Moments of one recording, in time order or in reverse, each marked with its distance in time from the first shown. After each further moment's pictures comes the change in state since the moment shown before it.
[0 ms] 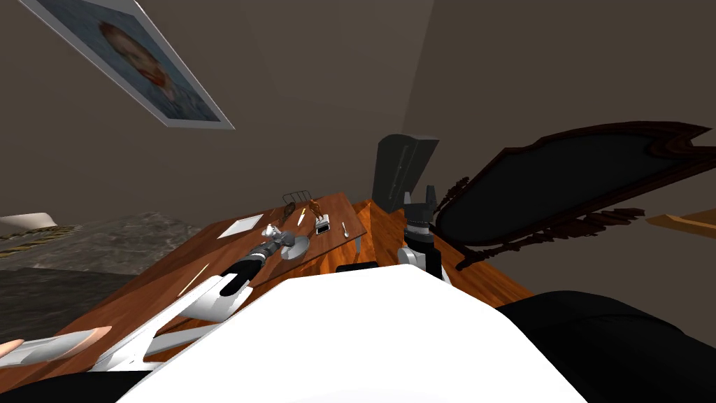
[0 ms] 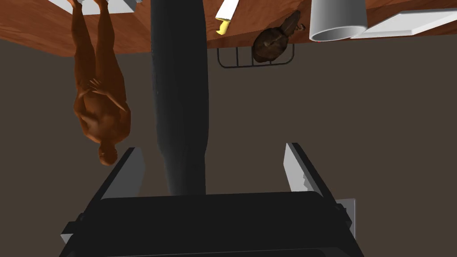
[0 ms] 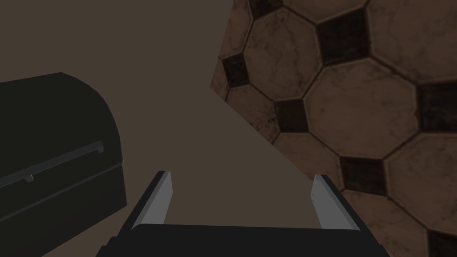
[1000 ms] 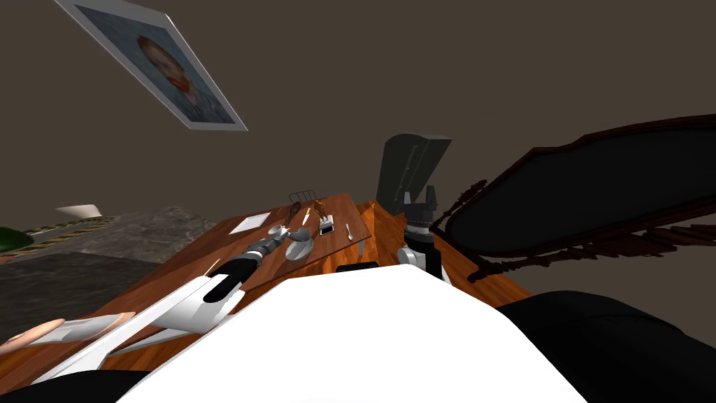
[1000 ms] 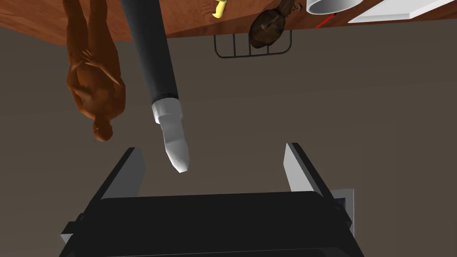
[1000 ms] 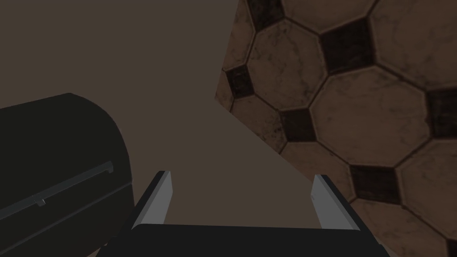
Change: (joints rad) left arm 0.099 0.091 0.051 -0.217 0.049 0.118 0.010; right arm 0.000 0.000 0.000 0.000 0.000 0.000 0.000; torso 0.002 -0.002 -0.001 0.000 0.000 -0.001
